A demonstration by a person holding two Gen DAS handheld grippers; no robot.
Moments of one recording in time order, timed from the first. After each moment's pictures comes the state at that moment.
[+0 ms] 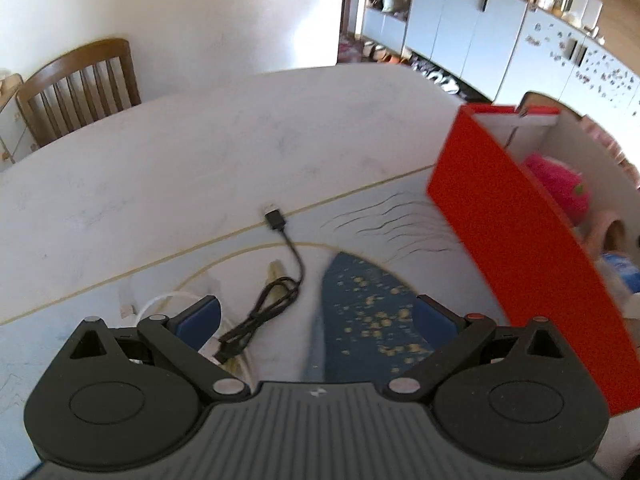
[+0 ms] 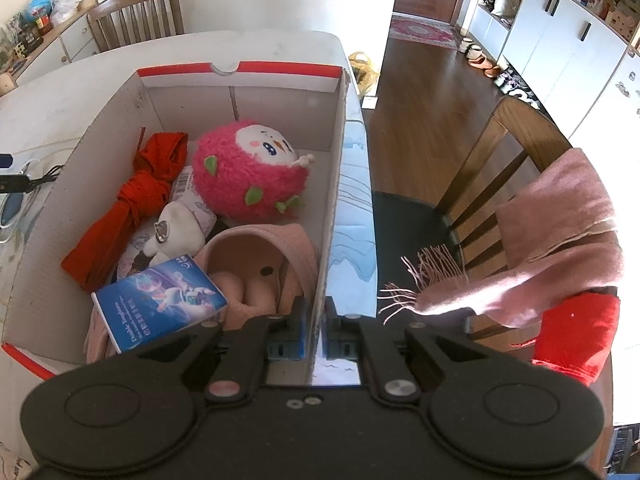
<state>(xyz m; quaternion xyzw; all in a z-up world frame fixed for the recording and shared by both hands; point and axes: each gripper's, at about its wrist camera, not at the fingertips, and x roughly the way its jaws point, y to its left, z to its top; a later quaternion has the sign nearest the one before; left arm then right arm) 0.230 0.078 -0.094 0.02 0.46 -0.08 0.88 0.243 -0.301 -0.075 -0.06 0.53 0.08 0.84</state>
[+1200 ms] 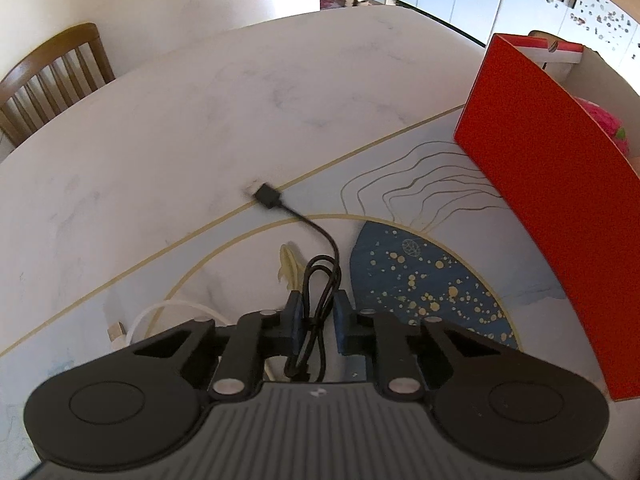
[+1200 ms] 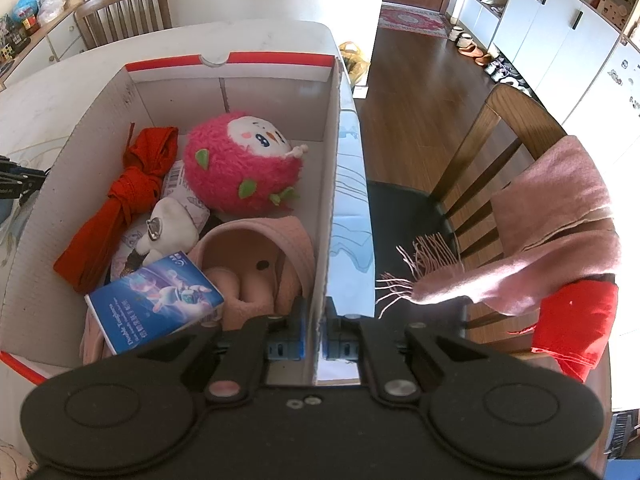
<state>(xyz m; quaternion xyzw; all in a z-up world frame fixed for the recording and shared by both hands) 0.267 0.074 -0.131 0.07 0.51 -0.10 0.85 0.246 -0.297 -0.078 -0.06 0.54 0.06 0.84</state>
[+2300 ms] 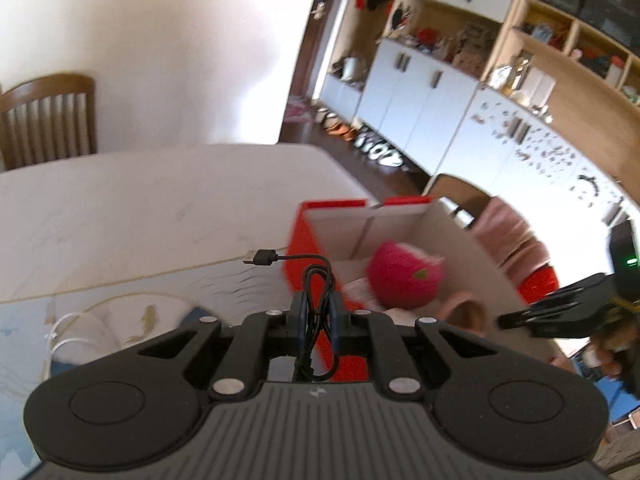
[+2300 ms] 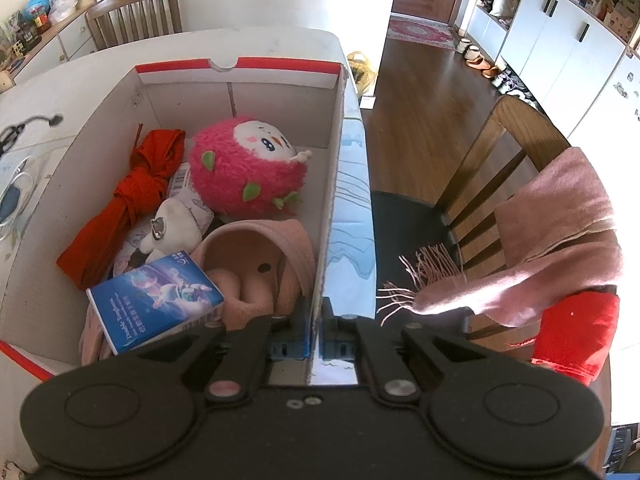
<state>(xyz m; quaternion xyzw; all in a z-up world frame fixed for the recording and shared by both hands) 0.182 -0.003 -0.008 -0.08 0.37 -0.15 0.91 0.243 -0.299 -0.080 -0.07 0.52 0.08 0.85</state>
